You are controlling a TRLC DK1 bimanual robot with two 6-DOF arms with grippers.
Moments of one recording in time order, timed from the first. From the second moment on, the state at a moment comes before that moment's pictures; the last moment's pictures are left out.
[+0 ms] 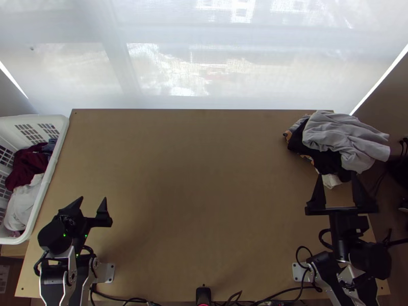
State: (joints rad) left arm 0.12 0.00 0.25 -0.55 0.06 0.08; right arm 0.37 0.04 0.29 0.12 0.31 -0.25
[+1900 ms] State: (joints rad) left arm 0.82 1.93 1.72 -0.73 -0.12 0.05; right arm 0.32 0.94 1.34 -0.83 0.23 -0.12
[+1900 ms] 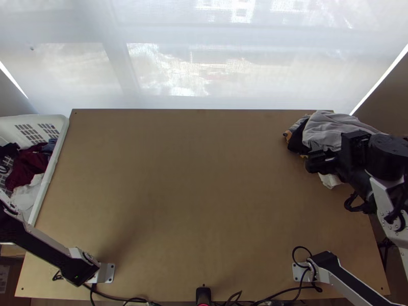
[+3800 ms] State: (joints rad) left arm 0.75 2.41 2.11 -0.61 -0.13 -0.09; right arm 0.23 0.88 1.20 -1.04 0.23 -0.15
